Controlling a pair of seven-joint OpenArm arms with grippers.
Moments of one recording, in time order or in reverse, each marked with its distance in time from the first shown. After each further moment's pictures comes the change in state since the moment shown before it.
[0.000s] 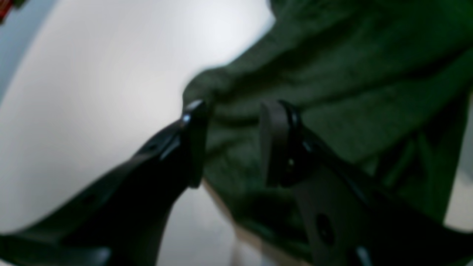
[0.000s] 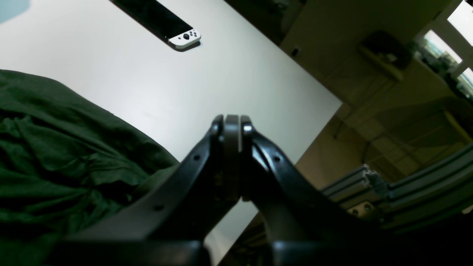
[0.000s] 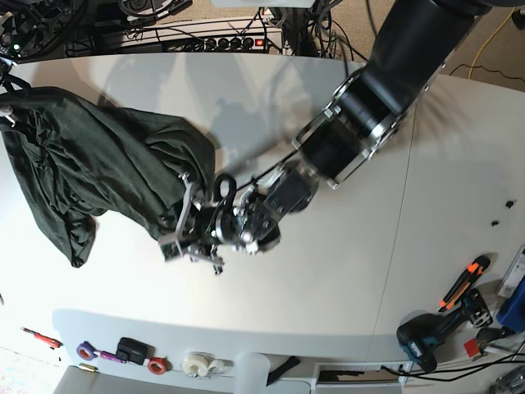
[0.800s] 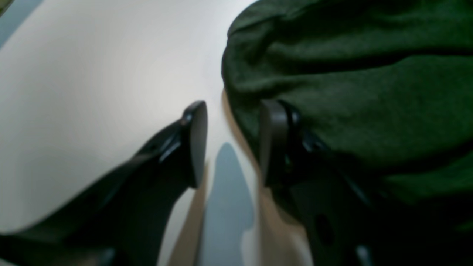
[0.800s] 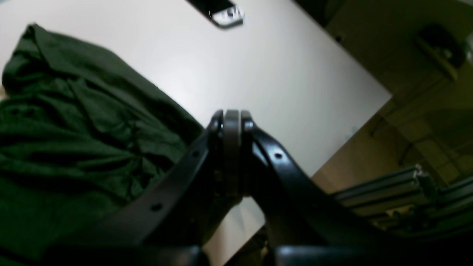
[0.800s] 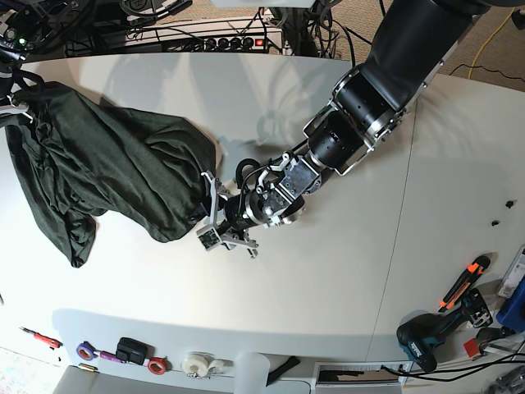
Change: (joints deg) left arm 4.1 0.0 1.6 -15.1 5.2 11.7 -20.5; right arm -0.5 -2.4 0.0 -0.6 5.0 7.8 0.1
